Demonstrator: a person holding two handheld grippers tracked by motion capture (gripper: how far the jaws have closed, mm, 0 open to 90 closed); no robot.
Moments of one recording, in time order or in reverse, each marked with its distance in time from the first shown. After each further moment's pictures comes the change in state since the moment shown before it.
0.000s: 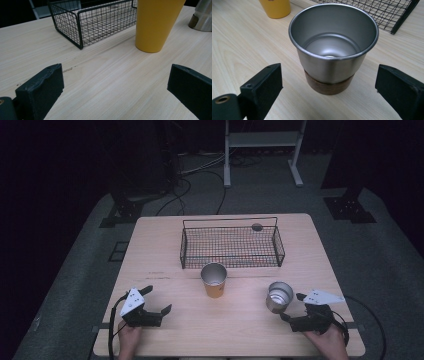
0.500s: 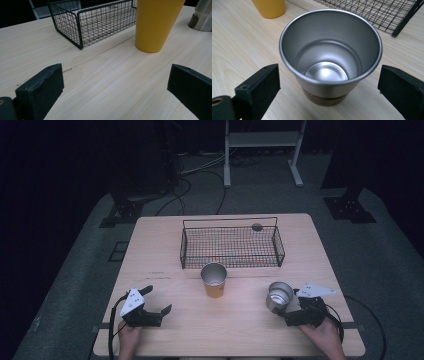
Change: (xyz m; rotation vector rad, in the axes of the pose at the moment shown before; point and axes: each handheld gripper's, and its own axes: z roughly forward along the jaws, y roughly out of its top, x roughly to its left) left arm 0.000 0.000 0.000 -0.001 -0.001 0.002; right arm -0.002 0.016 0.014 0.049 -0.017 -0.003
